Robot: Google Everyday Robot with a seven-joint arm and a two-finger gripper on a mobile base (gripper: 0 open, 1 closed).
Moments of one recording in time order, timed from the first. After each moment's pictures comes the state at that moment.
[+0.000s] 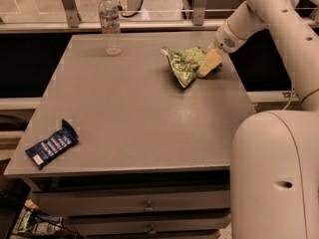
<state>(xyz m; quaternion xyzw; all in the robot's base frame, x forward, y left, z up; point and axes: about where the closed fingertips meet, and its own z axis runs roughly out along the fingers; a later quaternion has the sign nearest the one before) 0.758 -0.186 0.833 -0.54 0.80 0.09 0.26</state>
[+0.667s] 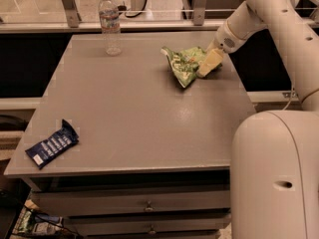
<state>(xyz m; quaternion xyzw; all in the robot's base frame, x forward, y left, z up) 0.758 -0.186 0.834 -0.54 0.80 0.09 0.26</state>
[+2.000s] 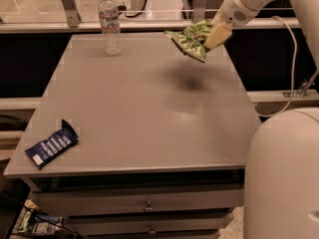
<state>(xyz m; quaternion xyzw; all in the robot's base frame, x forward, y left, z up) 0.743 -0.184 0.935 -0.58 0.75 0.01 0.32</state>
